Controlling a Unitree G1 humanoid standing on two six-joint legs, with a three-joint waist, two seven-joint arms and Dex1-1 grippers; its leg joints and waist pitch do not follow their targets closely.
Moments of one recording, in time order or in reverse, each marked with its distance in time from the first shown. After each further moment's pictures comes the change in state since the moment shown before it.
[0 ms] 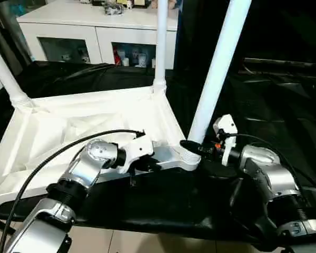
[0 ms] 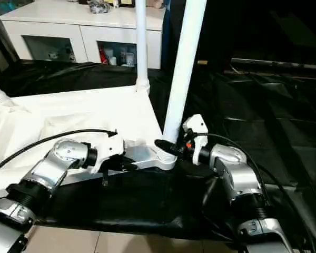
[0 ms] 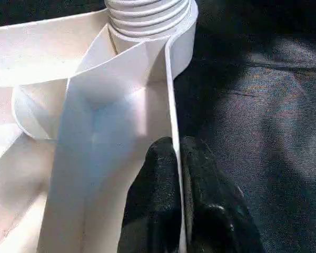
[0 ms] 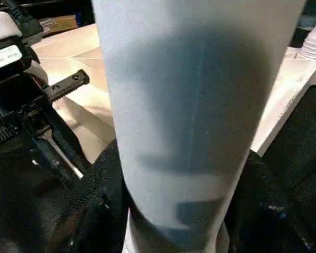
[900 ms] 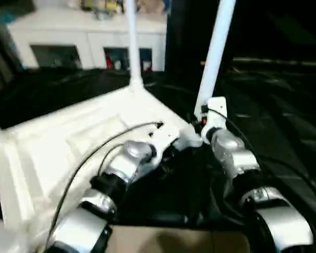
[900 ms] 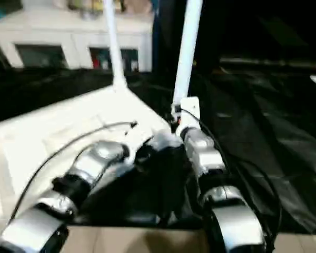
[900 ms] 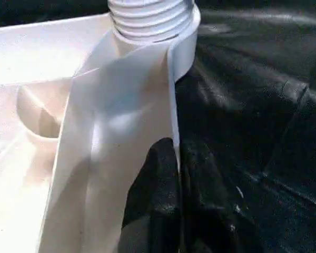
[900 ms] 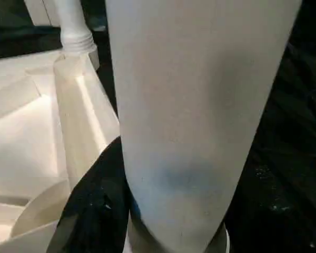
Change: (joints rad) left arm -0.122 -0.293 0.065 0.157 0.060 0.282 0.490; right arm -0.278 0.245 -0.108 0.429 -0.138 -0.090 -0.805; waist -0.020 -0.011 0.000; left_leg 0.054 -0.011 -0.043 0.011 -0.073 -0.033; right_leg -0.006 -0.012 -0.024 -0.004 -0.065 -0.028
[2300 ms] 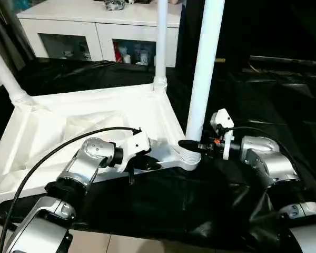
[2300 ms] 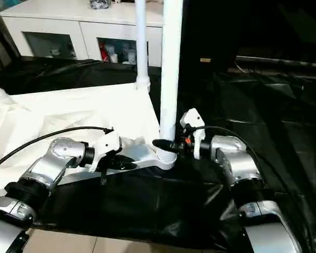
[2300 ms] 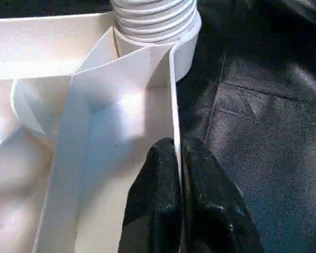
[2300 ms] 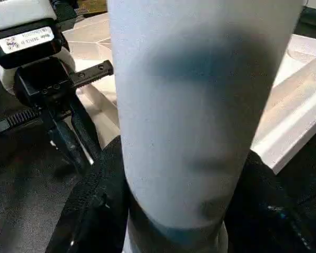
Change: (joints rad) left arm 0.106 0.287 -0.019 -0.109 -0.100 -0.283 -0.548; right arm 0.165 -0.270 0.134 -0.278 0.099 0.050 0.958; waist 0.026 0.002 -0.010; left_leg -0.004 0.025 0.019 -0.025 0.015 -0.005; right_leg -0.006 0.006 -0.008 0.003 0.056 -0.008
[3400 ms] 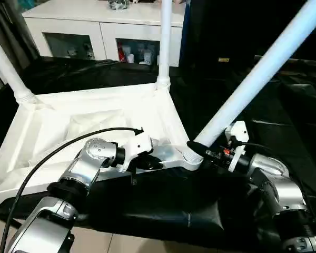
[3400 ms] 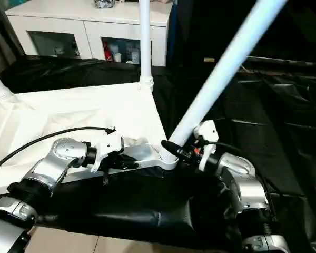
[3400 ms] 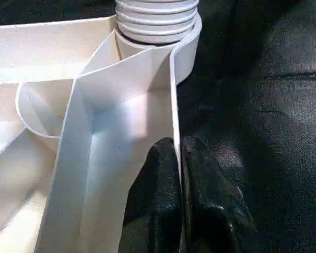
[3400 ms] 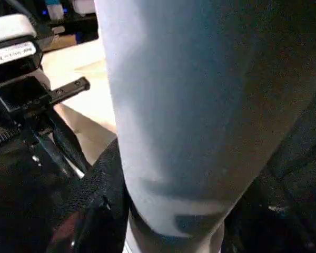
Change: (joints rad) left arm 0.002 -0.008 -0.001 0.009 0.005 -0.041 0.024; right arm 0.226 0.029 -0.067 -0.236 0.050 -0.053 -0.177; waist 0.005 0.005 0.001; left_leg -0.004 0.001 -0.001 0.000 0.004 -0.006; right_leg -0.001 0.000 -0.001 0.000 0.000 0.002
